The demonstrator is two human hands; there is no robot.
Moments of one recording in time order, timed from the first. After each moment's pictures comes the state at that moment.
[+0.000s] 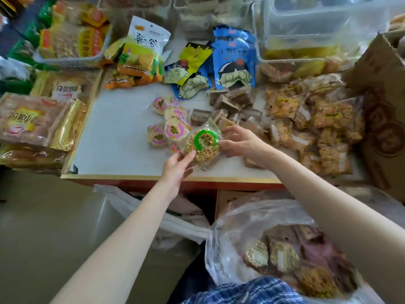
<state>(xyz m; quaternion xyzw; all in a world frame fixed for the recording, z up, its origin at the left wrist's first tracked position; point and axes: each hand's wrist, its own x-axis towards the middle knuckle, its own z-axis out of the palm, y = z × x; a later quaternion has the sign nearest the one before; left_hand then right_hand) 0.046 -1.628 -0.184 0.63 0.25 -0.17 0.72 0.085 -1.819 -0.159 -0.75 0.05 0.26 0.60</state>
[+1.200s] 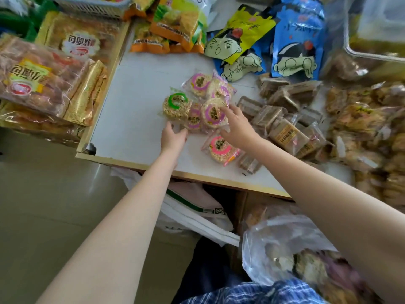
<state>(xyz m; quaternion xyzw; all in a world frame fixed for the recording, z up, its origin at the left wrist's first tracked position) 0.146 -1.504 -0.255 0.72 0.35 -0.10 0.58 0.178 -1.675 -0.218 -0.93 -0.09 0.23 0.27</state>
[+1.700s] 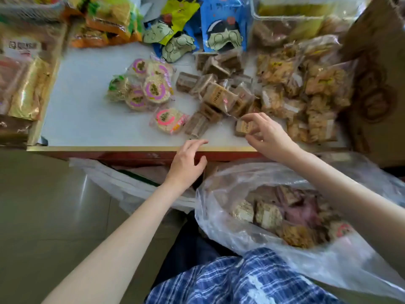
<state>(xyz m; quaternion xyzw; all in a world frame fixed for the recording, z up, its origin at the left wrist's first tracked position) -0.004 -1.643 -0.218 0.90 -0.09 -0.14 0.41 0.023 -1.863 -0.171 -0.95 -0.08 0.11 0.30</state>
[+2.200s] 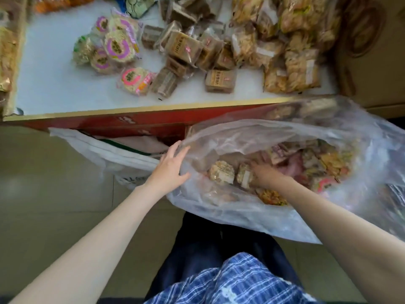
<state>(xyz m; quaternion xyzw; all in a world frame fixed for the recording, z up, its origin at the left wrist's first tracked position) -0.103 -1.686 -0.243 0.91 -0.08 -0.37 0.20 -0.132 -1.951 -0.329 -0.89 -0.03 0.44 0.09</state>
